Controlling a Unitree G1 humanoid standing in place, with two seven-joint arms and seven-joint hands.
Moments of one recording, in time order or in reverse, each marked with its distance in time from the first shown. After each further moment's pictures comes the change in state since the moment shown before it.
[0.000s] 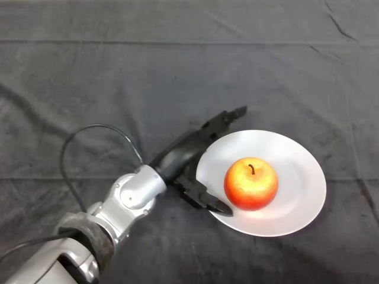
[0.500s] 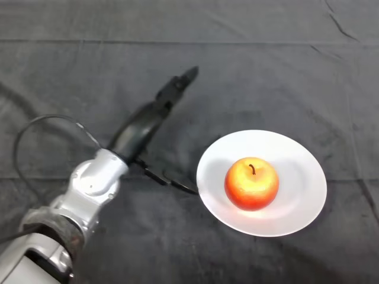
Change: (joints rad) left arm 0.028 0.110 0.179 0.002 -0.064 -0.084 -0.017; right arm 0.000 0.000 0.000 0.000 0.000 0.000 0.000
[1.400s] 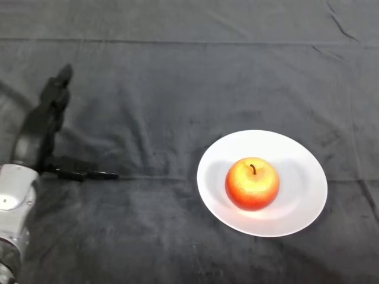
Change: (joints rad) left arm 0.091 0.168 0.307 0.079 -0.098 0.113 -0.017; right arm 0.000 0.000 0.000 0.000 0.000 0.000 0.000
